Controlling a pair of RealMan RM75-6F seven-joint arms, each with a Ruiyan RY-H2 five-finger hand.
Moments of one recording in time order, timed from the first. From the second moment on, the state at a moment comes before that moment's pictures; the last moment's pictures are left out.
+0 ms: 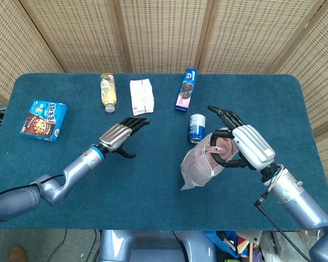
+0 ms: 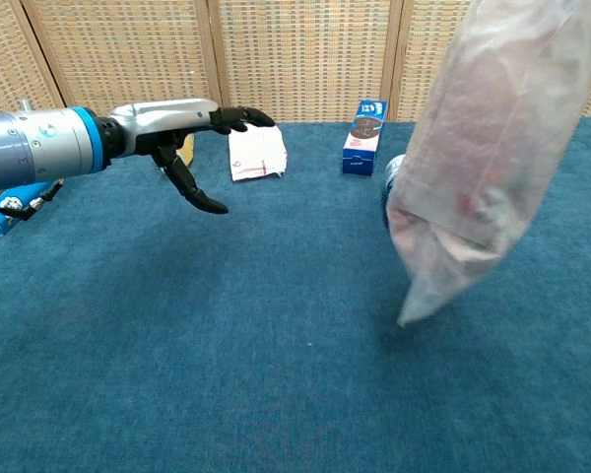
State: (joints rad) left arm -0.97 -1.52 -0.11 -1.19 1.43 0.79 -0.38; right arm 0.62 -0.72 0.33 -2.11 -1.36 1.00 0.42
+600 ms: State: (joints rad) left arm -0.98 -1.62 -0.07 -1.12 1.51 0.83 -0.43; right arm 0.70 -0.64 0.39 -2.21 -1.27 0.91 0.31
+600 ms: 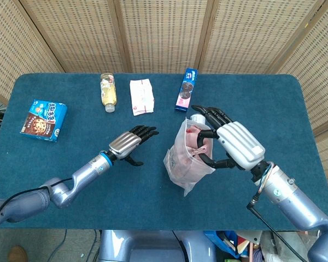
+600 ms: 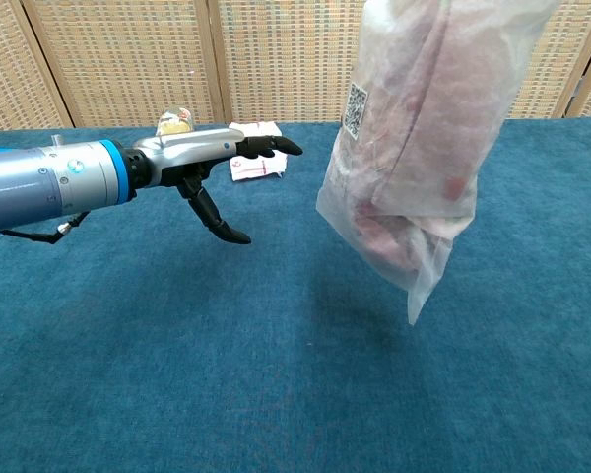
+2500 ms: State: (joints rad) left arm -1.12 -1.72 -0.10 -1.08 1.49 0.69 -0.49; right arm 0.84 -0.69 0.43 -2.27 -1.03 0.87 0.09
